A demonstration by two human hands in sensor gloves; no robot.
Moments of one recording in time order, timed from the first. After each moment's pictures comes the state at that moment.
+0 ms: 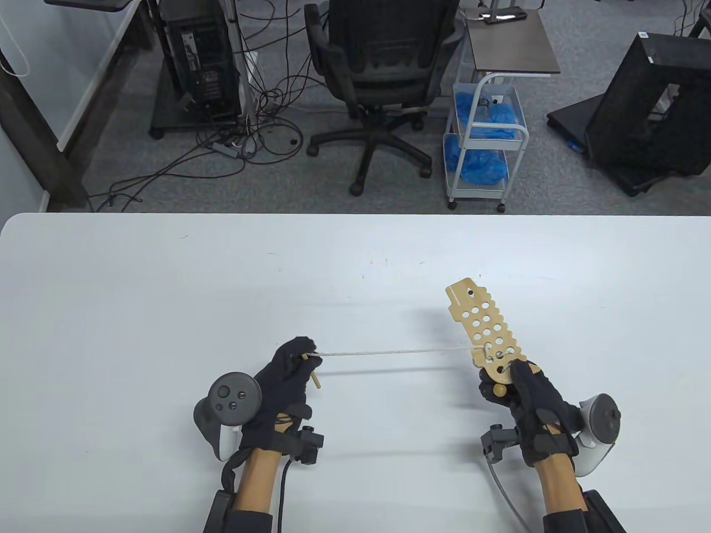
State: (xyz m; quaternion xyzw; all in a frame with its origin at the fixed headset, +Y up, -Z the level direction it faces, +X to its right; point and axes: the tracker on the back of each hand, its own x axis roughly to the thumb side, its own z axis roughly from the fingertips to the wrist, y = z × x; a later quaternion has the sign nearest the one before) left_hand -0.193 -0.721 -0.264 0.11 0.02 0.46 0.88; right_hand 0.280 -0.778 -0.252 -0.10 -0.10 0.61 0.78
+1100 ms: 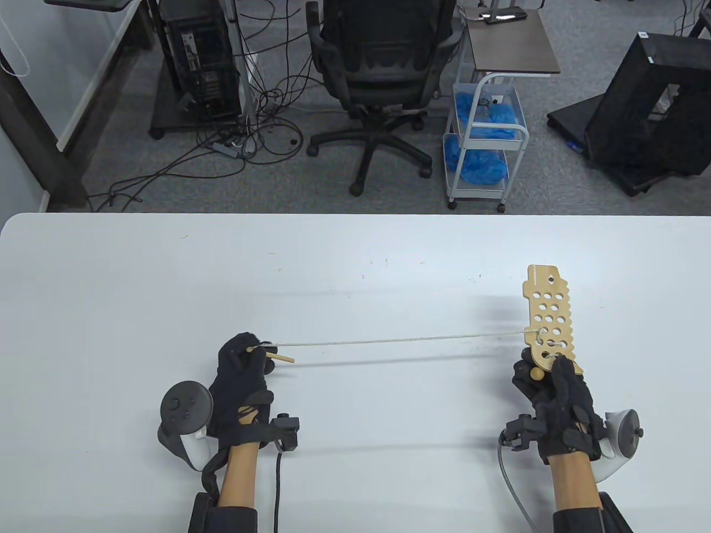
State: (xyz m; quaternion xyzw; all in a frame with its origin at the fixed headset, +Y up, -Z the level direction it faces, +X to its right) left_hand -0.241 -0.735 -0.258 0.14 0.14 0.56 0.81; right_hand 0.311 -0.789 -0.245 -0.15 -0.16 0.49 0.84
